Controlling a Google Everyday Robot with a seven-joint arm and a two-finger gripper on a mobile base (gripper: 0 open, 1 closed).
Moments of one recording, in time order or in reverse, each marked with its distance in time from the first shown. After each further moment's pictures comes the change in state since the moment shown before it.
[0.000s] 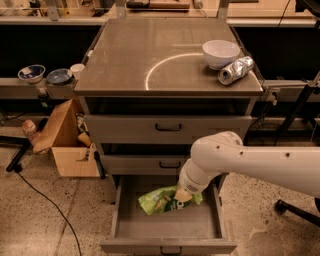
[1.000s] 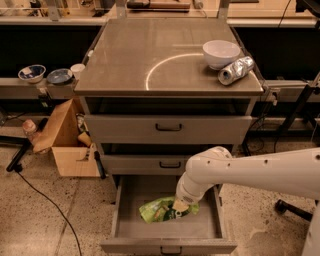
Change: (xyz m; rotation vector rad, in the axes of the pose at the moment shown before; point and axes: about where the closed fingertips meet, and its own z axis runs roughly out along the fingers) arm 0.016 0.008 0.065 -0.028 0.022 0.018
